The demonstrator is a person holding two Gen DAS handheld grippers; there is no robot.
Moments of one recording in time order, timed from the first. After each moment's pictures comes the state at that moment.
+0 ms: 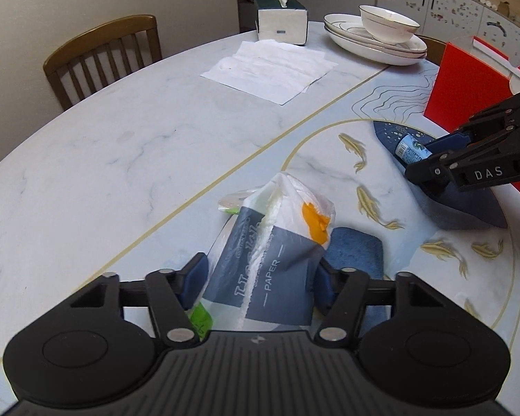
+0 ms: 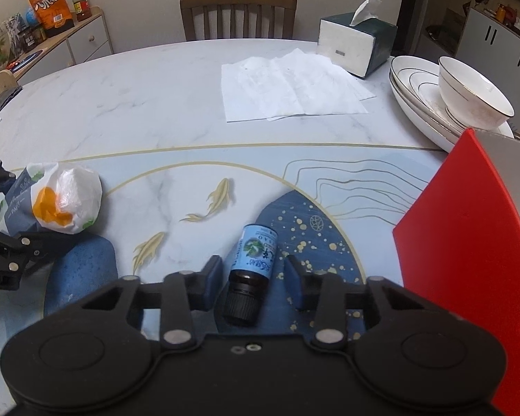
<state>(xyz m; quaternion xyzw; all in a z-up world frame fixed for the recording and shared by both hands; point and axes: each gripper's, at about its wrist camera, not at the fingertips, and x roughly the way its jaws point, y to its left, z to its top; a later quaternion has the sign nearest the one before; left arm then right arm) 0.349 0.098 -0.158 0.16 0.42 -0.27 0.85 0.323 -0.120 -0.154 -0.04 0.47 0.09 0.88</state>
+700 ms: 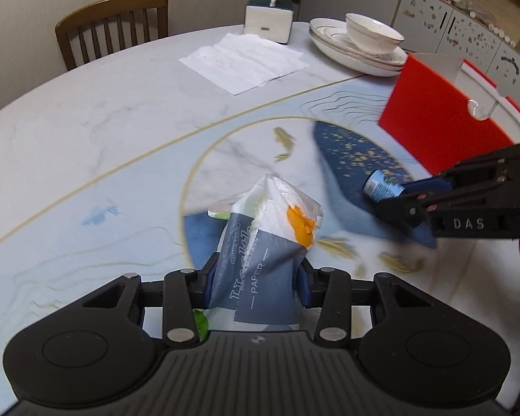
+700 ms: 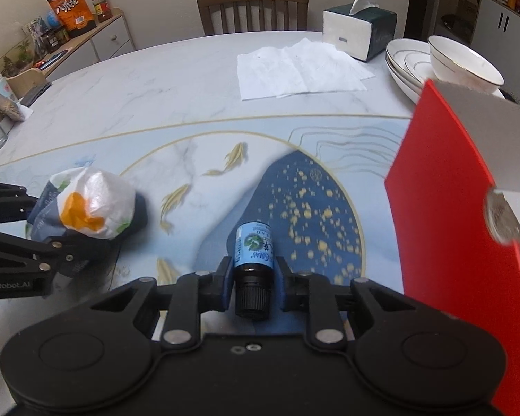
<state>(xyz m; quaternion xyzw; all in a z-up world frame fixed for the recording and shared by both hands) 0.290 0.056 -0.139 0.08 0.46 -0.25 0.85 0.272 -0.146 -0.140 0.00 0.48 0.14 0.87</state>
